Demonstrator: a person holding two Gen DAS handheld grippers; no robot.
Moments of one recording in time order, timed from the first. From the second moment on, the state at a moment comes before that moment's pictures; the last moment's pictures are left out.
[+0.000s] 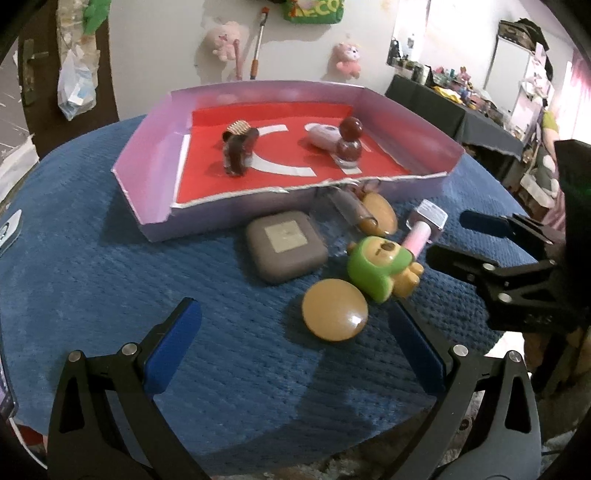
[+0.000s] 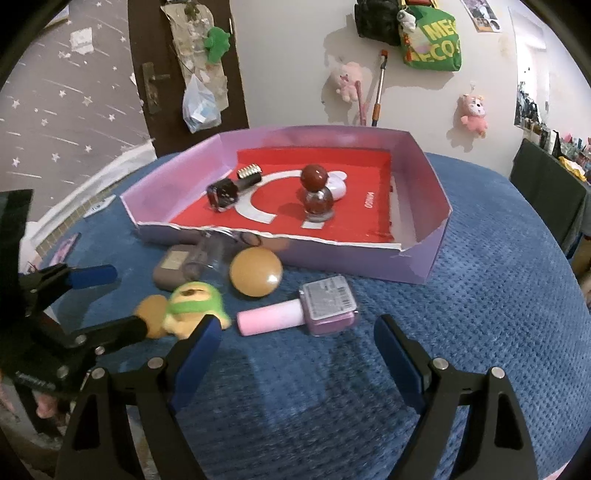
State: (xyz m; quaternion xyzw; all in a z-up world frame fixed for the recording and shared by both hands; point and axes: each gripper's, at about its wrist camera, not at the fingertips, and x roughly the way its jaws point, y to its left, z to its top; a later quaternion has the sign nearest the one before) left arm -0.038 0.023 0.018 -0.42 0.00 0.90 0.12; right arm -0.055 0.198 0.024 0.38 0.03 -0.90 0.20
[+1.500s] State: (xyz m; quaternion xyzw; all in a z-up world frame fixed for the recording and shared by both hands) left arm -0.033 0.028 0.028 -0.38 0.01 0.92 0.12; right arm -0.058 0.192 0.033 0.36 0.04 -0.90 0.23
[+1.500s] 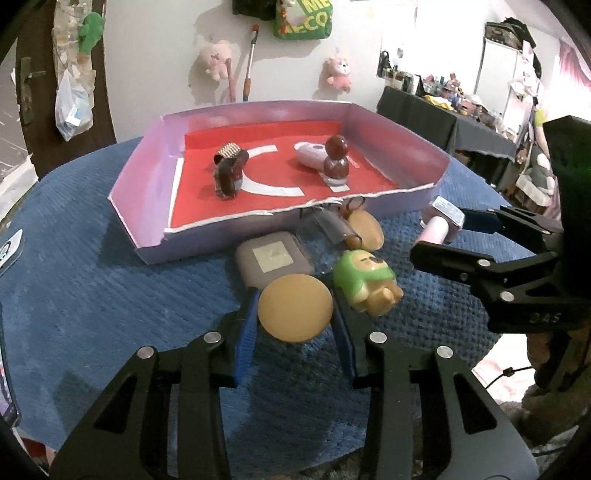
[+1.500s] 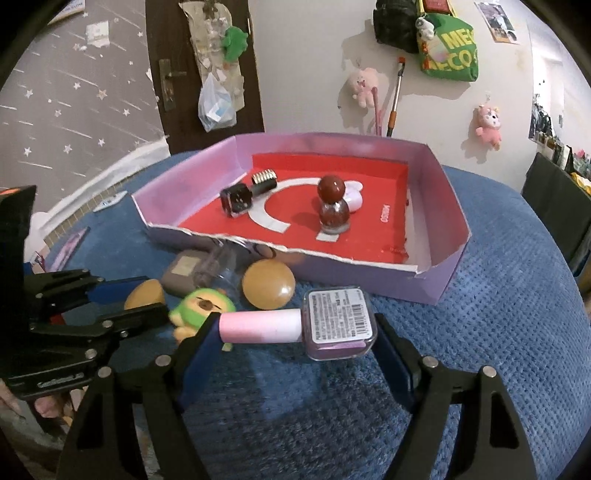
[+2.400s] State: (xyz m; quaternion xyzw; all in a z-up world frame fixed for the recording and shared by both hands) left arm -0.061 0.015 0.064 -0.35 0.00 0.93 0.14; right arm -0.064 0.180 0.068 0.33 0.03 -0.90 0.27
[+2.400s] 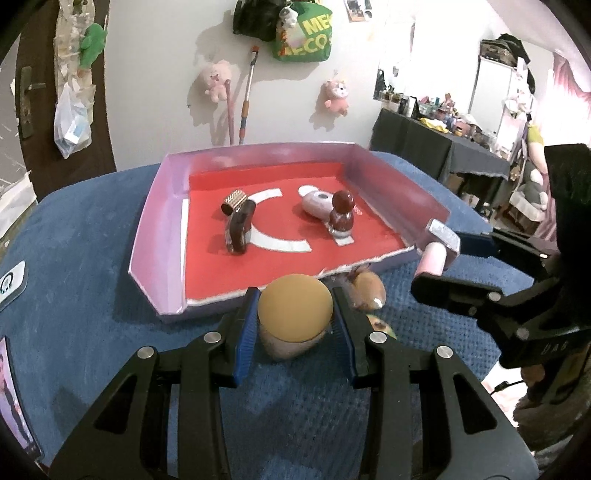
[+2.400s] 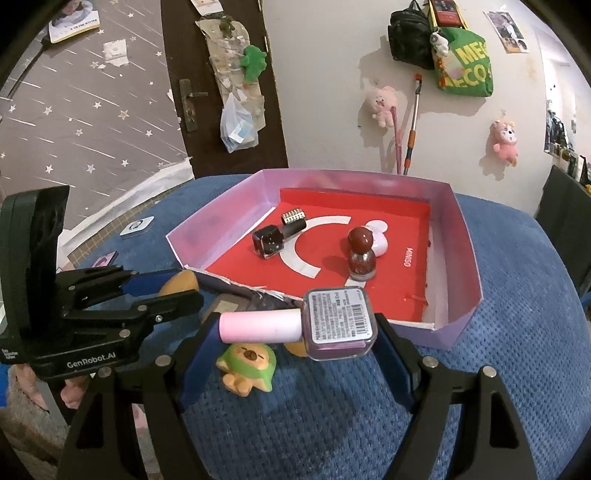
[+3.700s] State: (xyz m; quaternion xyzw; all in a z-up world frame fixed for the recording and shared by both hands) left arm -0.148 0.013 0.053 -0.40 0.00 0.90 0.16; right arm -0.150 0.178 0.057 0.42 -0.01 -0.87 0.28
